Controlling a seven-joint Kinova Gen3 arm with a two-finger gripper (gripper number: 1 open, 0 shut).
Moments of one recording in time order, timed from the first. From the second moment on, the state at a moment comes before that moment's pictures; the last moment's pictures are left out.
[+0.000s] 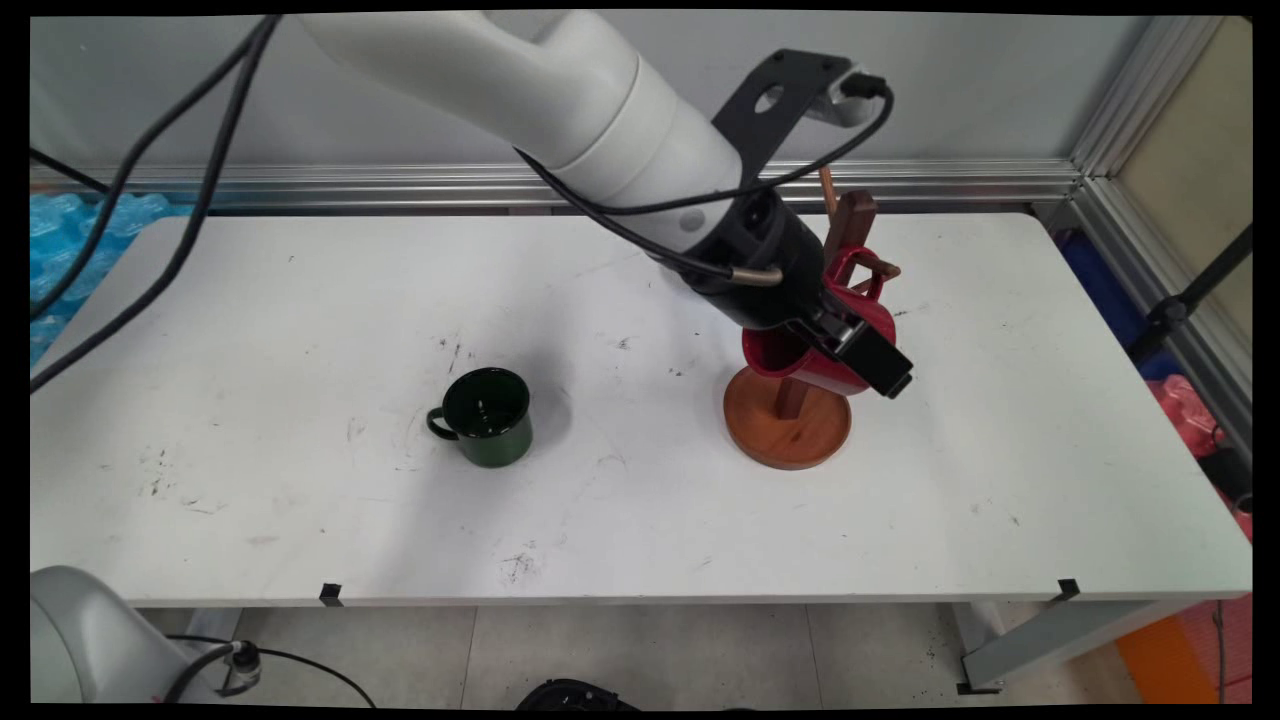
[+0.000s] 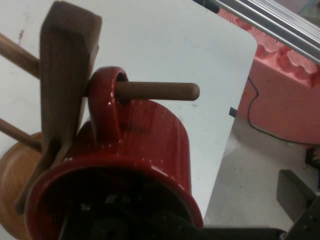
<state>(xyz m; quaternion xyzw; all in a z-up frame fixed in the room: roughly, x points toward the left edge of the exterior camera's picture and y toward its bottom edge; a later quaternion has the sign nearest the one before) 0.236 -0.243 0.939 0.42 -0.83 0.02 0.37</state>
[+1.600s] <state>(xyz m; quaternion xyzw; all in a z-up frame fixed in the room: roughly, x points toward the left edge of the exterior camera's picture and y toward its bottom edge) 0.228 -0.246 0.929 0.41 -0.83 0.02 0.37</state>
